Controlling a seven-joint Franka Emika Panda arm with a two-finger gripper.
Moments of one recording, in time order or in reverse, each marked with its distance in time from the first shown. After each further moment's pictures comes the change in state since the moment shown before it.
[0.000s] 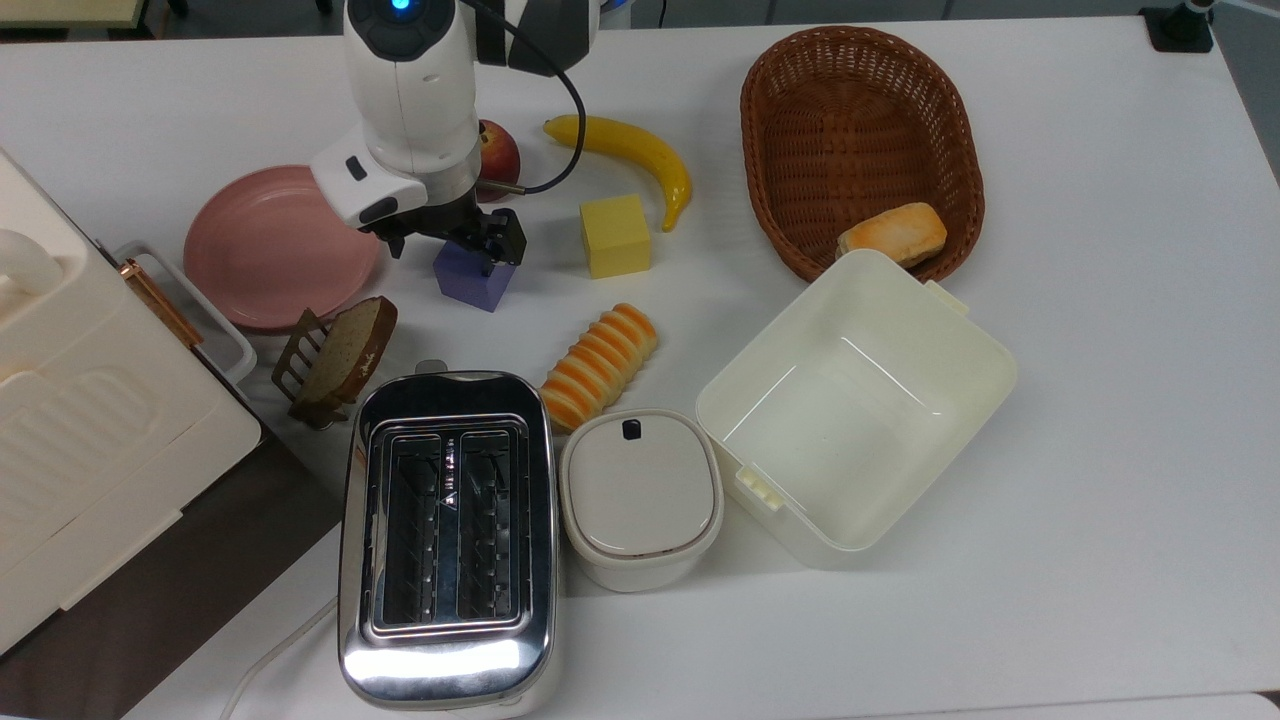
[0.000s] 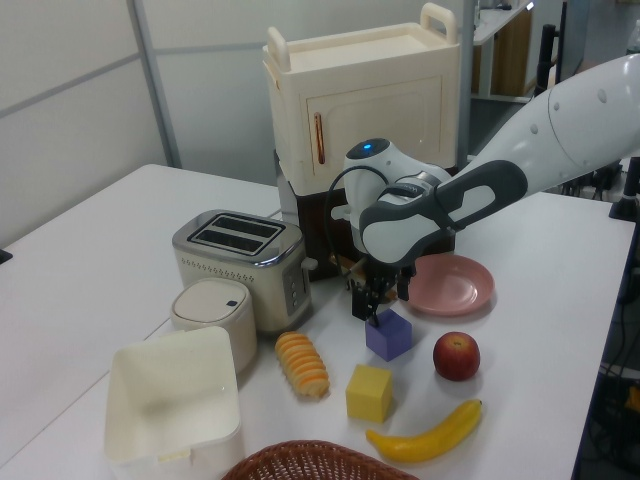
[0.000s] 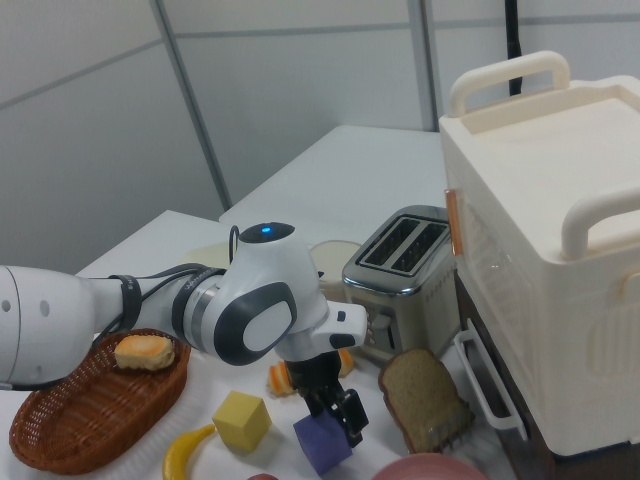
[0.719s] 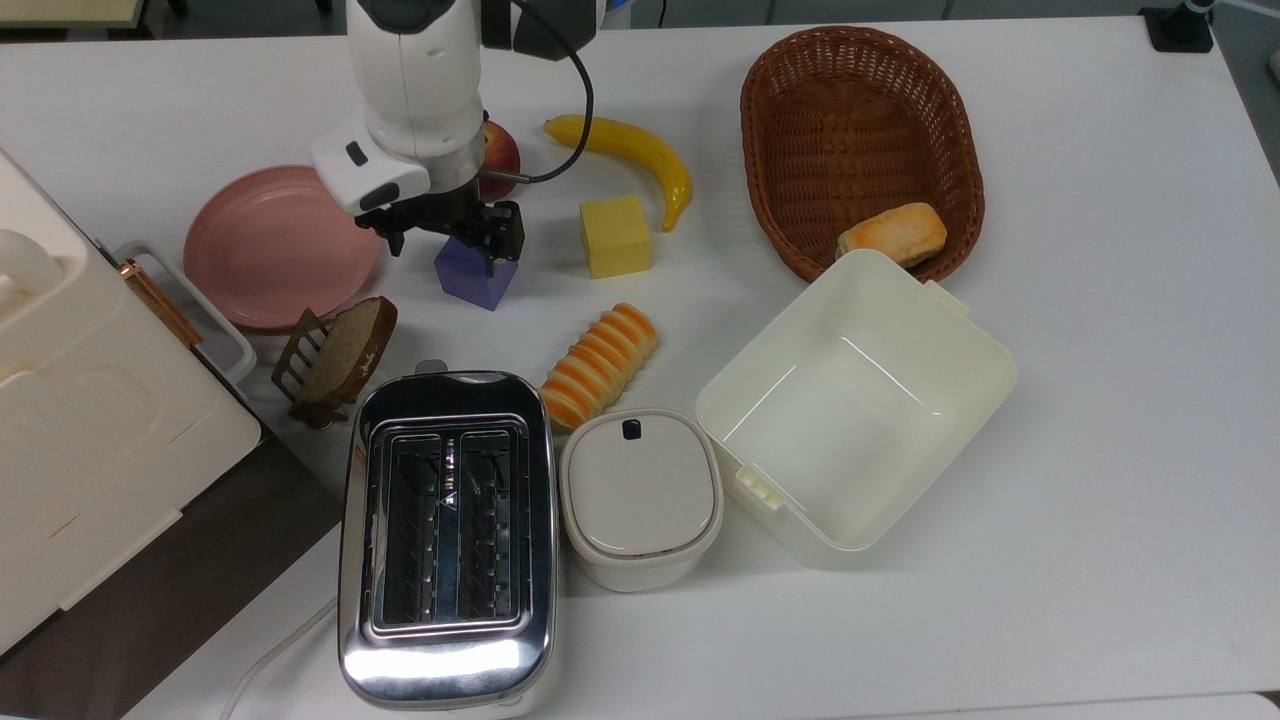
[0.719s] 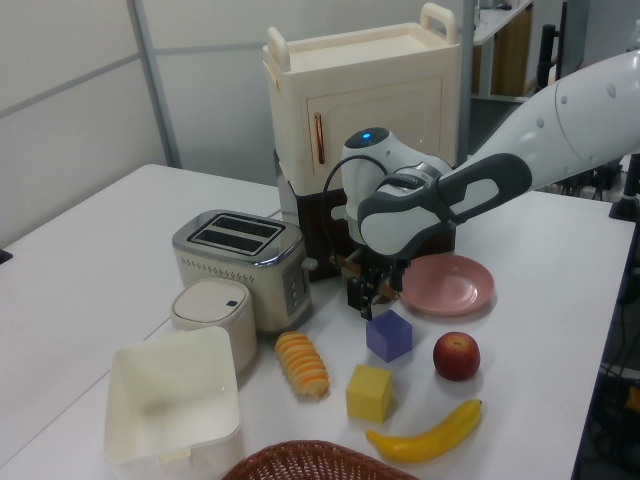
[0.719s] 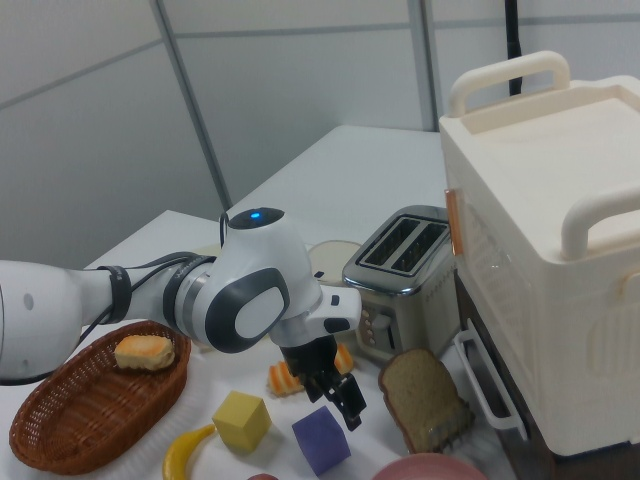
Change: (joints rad) arm 0.010 -0.026 0.000 0.013 0.000 0.000 0.000
